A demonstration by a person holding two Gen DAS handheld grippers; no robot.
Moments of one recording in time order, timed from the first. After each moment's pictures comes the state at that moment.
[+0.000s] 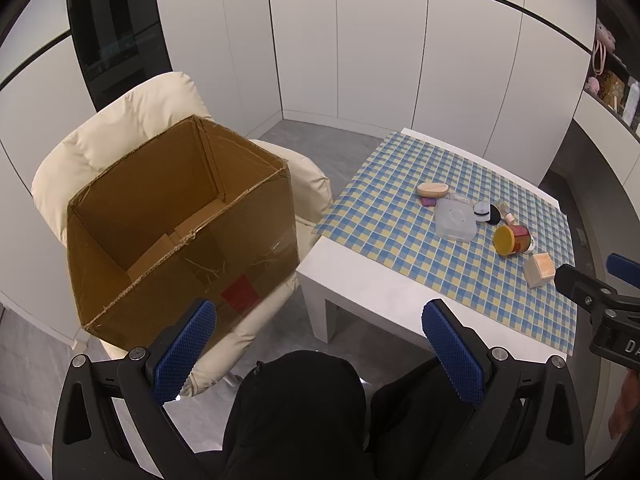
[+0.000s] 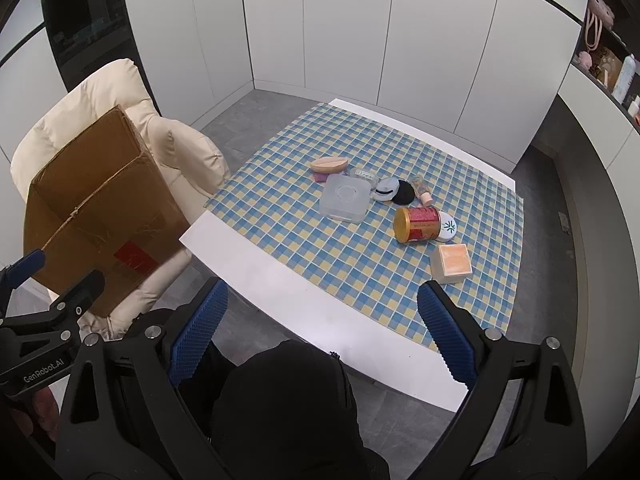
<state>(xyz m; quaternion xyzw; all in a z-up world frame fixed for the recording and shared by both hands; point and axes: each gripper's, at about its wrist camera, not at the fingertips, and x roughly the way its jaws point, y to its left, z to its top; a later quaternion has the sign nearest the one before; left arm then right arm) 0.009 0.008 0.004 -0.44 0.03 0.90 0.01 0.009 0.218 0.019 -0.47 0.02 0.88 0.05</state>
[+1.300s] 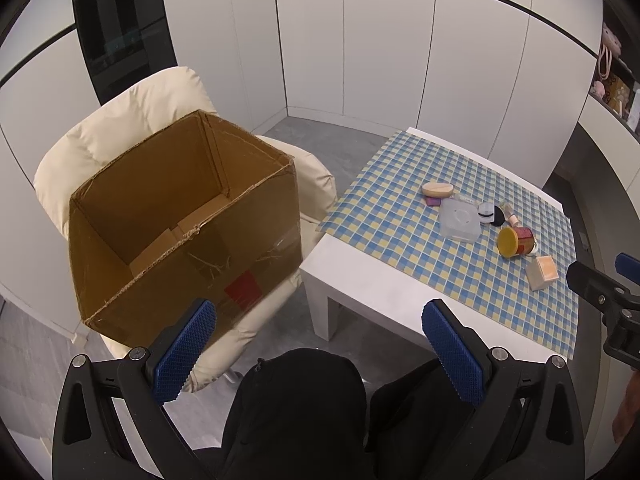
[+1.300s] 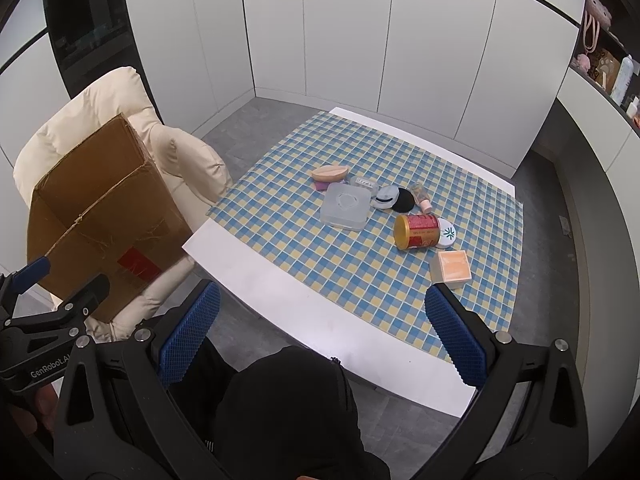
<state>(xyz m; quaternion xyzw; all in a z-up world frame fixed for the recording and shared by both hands) 0.007 0.003 0.003 -0.44 0.02 0.90 0.01 0.010 0.218 0.028 -0.46 0.02 0.89 0.05</state>
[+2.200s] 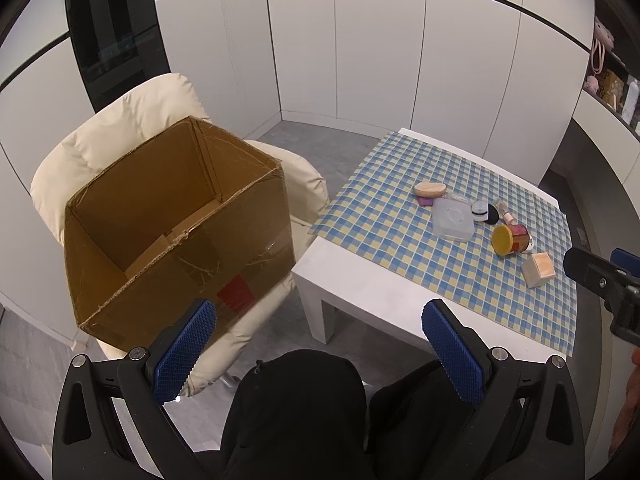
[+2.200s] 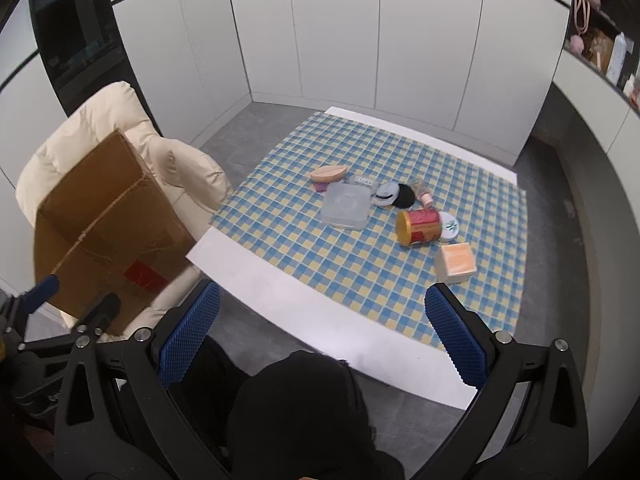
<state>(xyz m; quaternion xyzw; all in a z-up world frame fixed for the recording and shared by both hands) 0.008 0.016 0.003 -0.44 0.03 0.90 0.02 0.010 0.228 0.032 -0.45 0.06 0.89 0.05</state>
